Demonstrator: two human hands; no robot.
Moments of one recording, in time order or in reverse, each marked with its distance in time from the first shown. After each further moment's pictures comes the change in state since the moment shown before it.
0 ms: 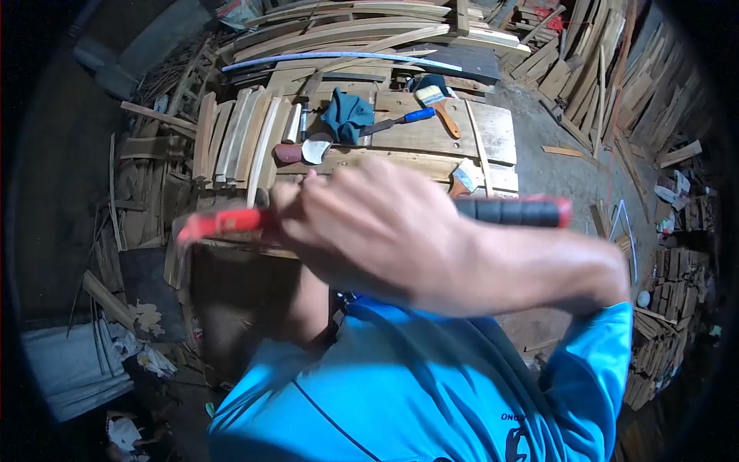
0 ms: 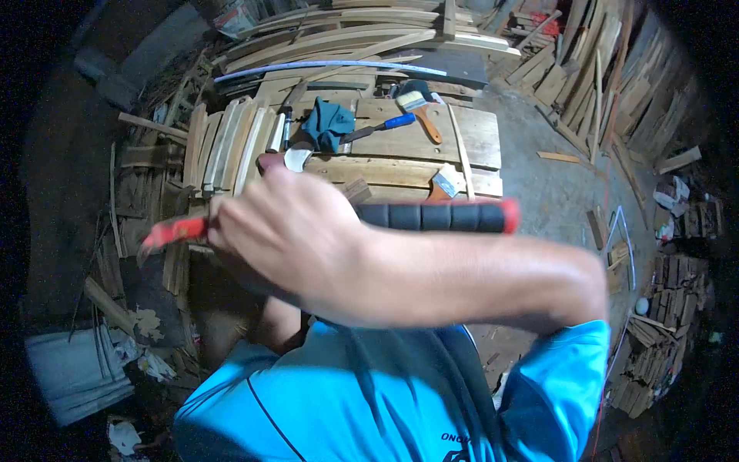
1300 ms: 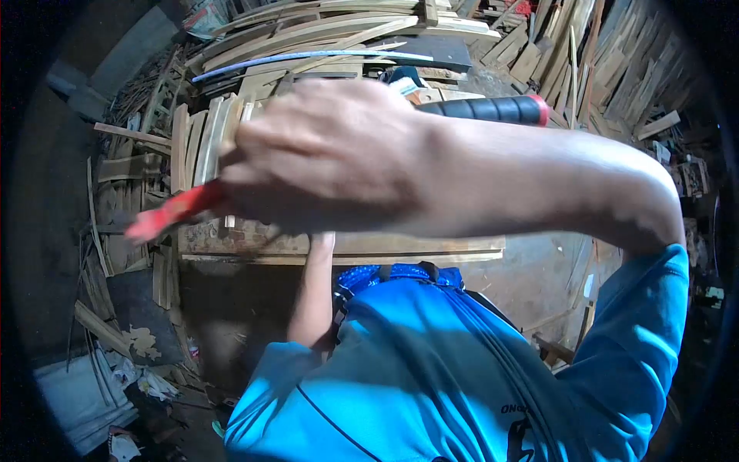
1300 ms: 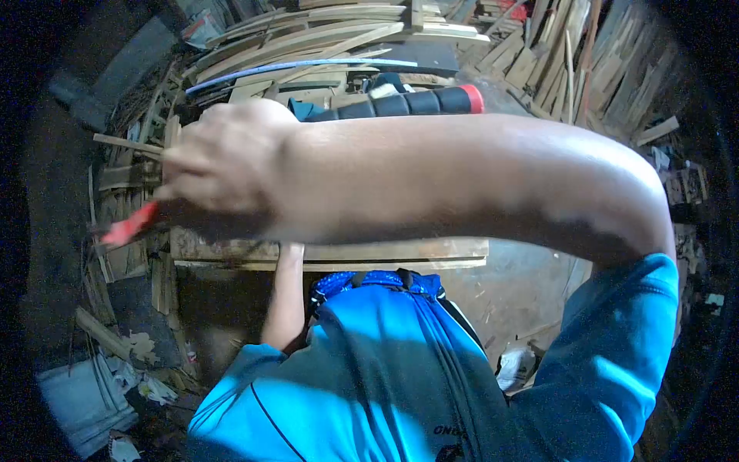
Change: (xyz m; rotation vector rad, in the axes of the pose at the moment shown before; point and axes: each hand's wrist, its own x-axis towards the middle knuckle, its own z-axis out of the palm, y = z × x) left_hand -0.011 -0.025 0.012 -0.047 -0.037 -0.027; right_hand 0.045 0.034 0.013 0.096 0.105 -0.025
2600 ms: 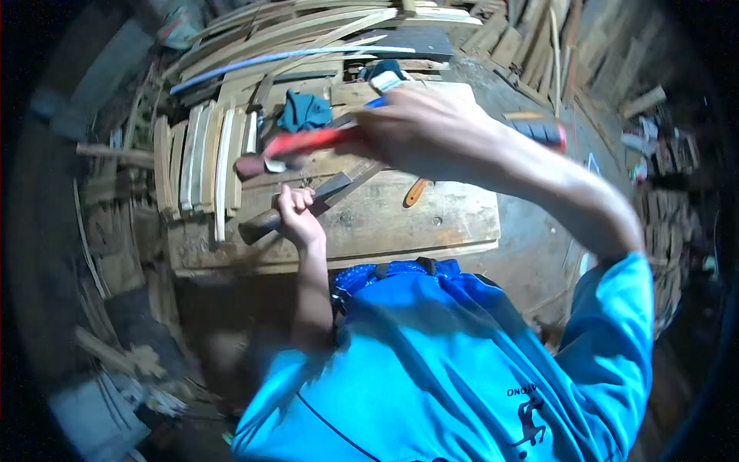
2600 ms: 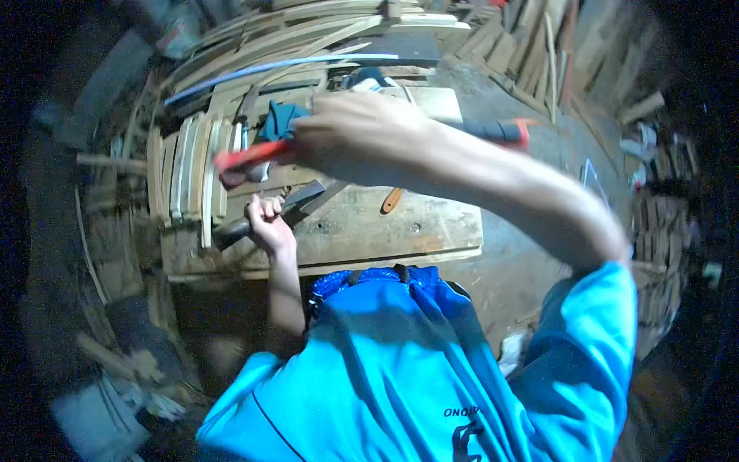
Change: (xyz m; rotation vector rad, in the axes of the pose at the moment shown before) left_hand 0.003 -0.002 -0.008 -0.196 0.330 -0.159; right_hand -0.074 0.049 0.007 0.200 -0.324 0.468
